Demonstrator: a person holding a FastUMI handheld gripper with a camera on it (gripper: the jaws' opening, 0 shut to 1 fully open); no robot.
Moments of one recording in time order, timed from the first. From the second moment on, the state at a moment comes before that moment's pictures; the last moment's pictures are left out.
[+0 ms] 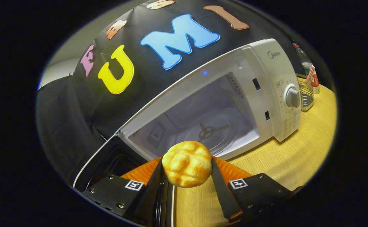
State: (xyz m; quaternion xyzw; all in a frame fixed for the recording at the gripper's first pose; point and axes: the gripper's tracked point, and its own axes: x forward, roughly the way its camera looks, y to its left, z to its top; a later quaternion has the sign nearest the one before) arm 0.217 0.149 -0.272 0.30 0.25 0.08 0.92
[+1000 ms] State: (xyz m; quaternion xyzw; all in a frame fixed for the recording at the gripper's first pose) arm 0.300 0.135 -0.313 0.30 0.24 -0.01 0.92
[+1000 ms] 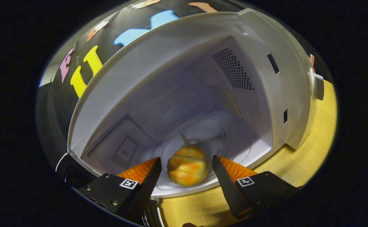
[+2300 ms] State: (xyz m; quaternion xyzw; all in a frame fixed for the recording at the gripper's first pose) arm 0.073 0.164 -0.115 0.10 0.13 0.15 0.98
